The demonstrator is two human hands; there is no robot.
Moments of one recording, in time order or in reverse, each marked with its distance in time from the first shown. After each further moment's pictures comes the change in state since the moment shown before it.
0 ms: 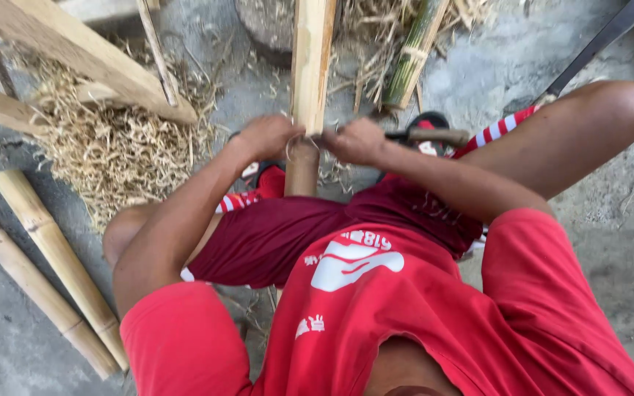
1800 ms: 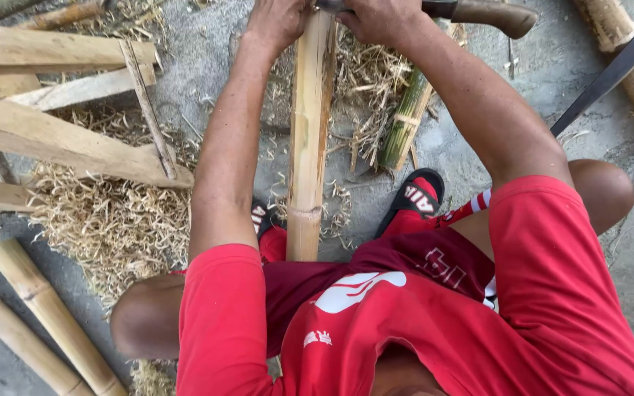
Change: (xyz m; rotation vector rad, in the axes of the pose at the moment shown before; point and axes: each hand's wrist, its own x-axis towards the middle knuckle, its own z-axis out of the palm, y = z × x) left_hand 0.281 -0.185 -0.100 0.270 0.696 0.022; right_hand 0.167 0.215 -0.185 -0.590 0.408 0.050
